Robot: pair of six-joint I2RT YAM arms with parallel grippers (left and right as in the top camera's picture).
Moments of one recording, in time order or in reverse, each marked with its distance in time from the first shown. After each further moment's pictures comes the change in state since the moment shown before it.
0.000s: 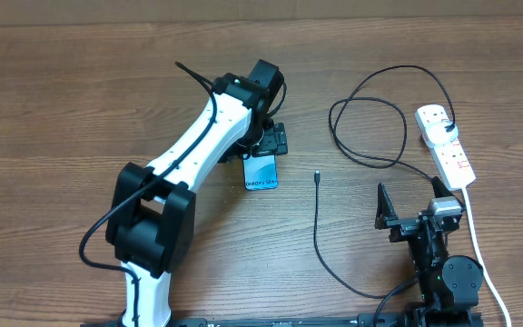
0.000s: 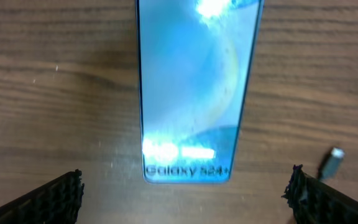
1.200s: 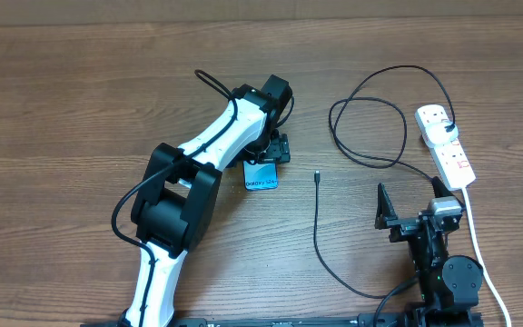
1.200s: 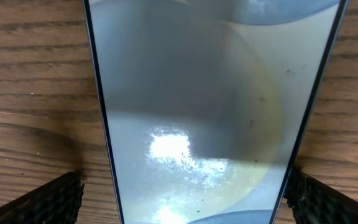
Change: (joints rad) left arm -0.022 0.164 0.004 0.082 -0.047 0.003; right arm 0.000 0.000 0.000 0.000 0.000 0.000
